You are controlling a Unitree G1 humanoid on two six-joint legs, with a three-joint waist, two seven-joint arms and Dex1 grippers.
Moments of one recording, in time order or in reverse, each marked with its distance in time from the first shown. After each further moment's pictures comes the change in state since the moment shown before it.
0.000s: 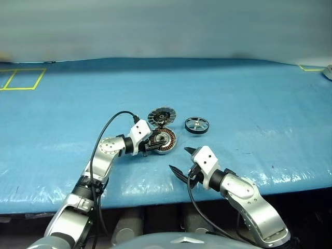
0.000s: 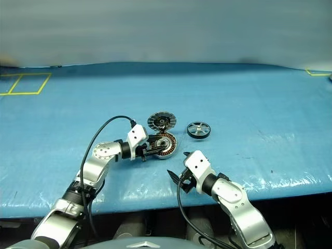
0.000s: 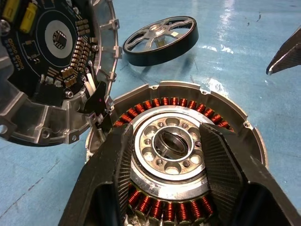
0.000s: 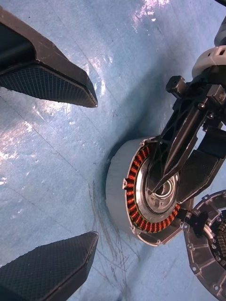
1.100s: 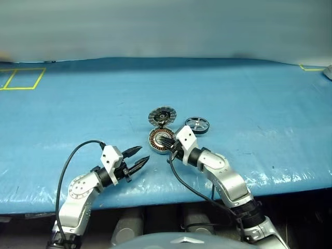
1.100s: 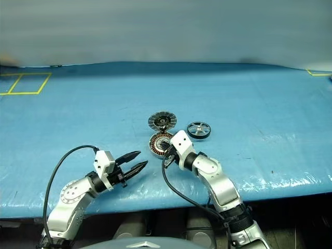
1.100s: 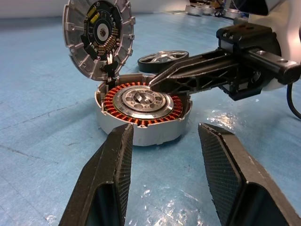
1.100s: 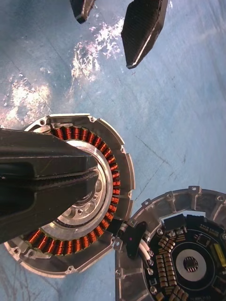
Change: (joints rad) left arm 0.509 0.007 0.168 -0.363 -0.172 -0.112 0.091; right arm -0.344 0.204 0.049 0.426 0.012 -0.116 0.037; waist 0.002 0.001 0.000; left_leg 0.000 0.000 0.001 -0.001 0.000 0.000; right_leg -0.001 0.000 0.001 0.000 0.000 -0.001
